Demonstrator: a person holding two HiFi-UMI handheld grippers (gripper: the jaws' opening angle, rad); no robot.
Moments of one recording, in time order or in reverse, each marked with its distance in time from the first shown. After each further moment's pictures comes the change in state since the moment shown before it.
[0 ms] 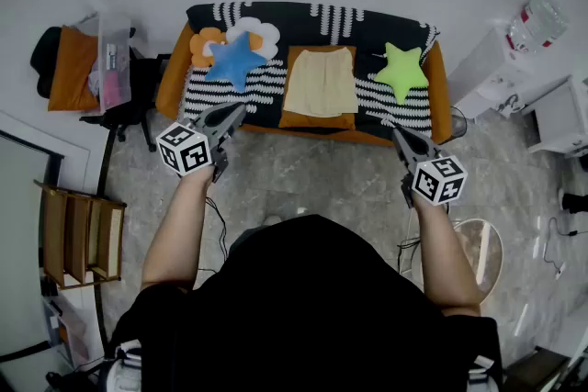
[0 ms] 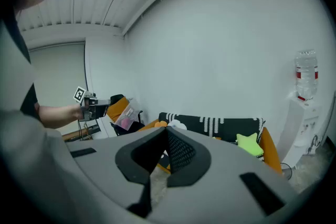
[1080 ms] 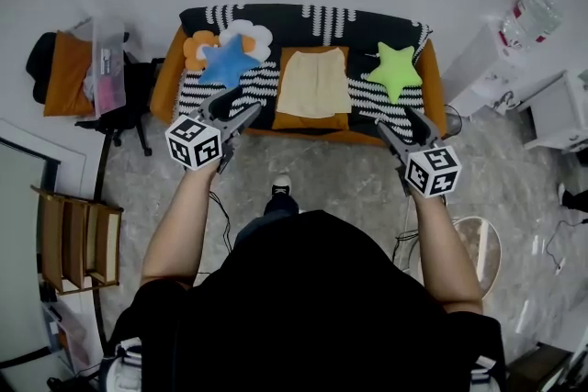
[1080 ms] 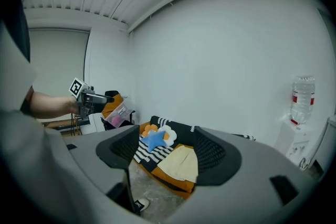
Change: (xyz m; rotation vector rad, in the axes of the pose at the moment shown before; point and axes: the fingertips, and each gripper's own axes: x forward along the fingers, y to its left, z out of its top) left arm 0.040 -0.022 0.005 0.138 0.013 0.029; right arm -0.006 -0.010 0.028 -0.143 -0.046 -0.079
